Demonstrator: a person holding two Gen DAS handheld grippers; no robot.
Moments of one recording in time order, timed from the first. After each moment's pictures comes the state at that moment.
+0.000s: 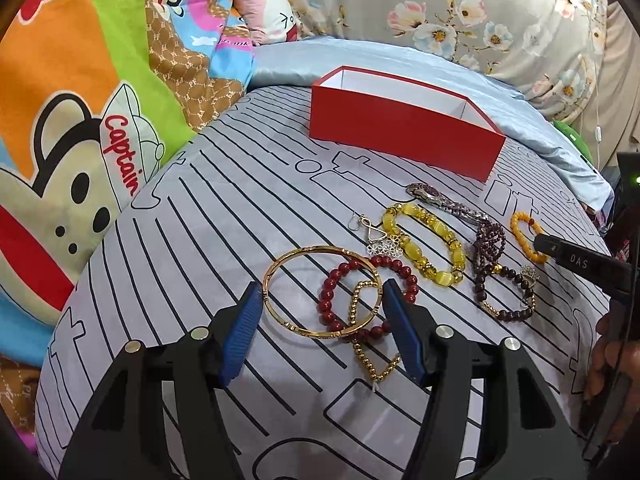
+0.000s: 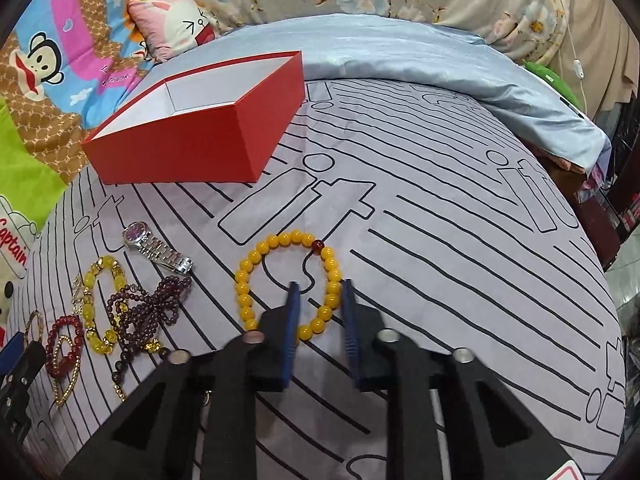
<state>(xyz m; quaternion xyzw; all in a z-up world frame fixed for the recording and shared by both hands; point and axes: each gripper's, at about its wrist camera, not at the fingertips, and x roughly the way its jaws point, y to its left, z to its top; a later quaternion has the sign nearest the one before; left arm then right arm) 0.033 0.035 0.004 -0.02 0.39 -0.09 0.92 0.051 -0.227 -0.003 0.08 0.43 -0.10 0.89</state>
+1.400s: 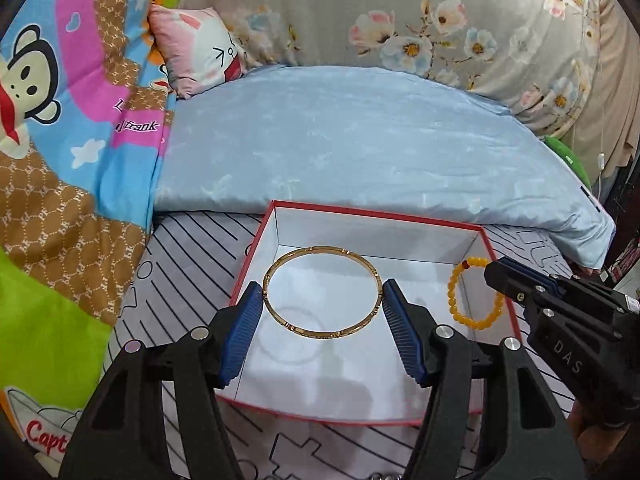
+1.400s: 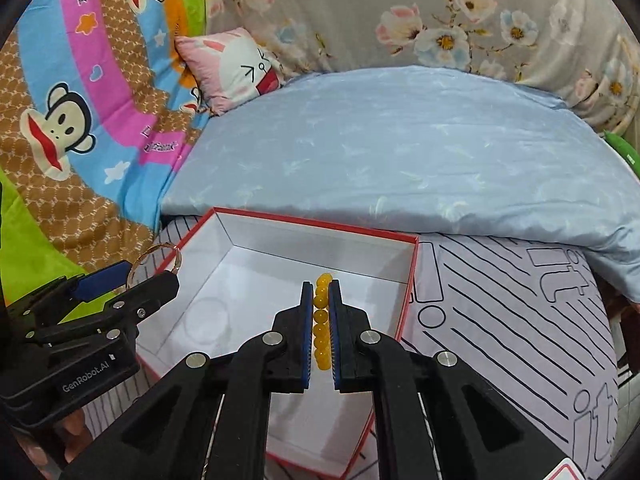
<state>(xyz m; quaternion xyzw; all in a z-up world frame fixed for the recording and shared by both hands) 0.282 -0.055 0.082 0.02 0.37 -0.15 0.92 0.247 -0.219 0.076 0.07 0.38 0.01 0.92</state>
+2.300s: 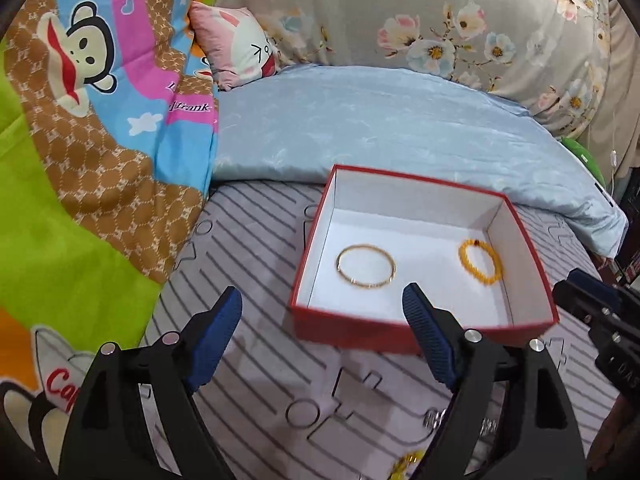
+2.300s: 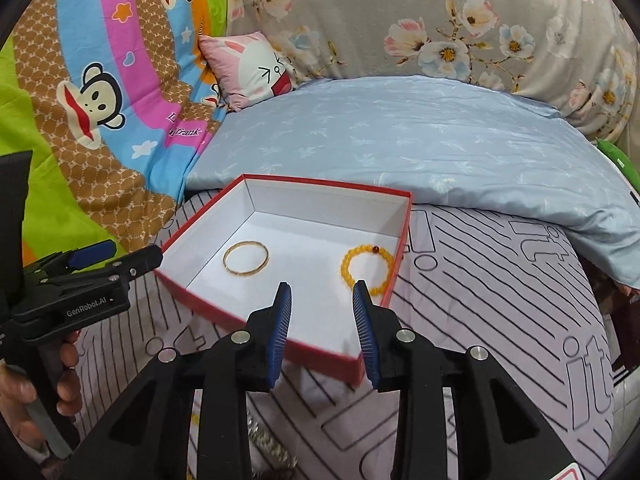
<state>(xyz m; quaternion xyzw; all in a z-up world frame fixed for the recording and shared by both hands) 0.220 0.003 0.075 0.02 0.36 -0.11 0.93 0.149 -0.201 0.083 0.06 0.36 0.02 0.93</state>
